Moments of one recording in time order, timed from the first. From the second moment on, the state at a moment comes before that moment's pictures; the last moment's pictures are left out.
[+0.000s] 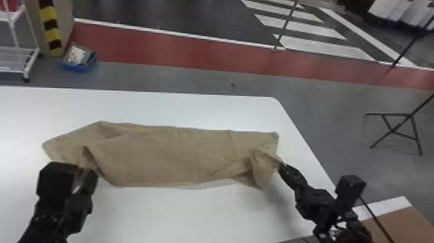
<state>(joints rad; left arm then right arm) 0.21 0.24 -0.38 -1.92 0.14 0.53 0.31 0.40 -0.17 -0.45 -1.77 -0.27 0.16 0.44</state>
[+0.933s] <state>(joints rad) 0.26 0.26 -0.12 -2.02 0.21 0.57 0.27 0.37 -0.18 -0.48 -1.76 -0.28 0.17 0.44</state>
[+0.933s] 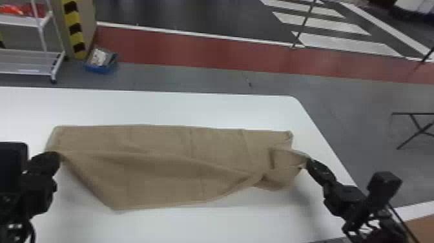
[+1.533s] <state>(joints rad) 0.24 0.26 0.01 -2.01 0.20 0.61 0.24 0.37 -0.18 -0.49 -1.76 -0.30 0.17 0.43</state>
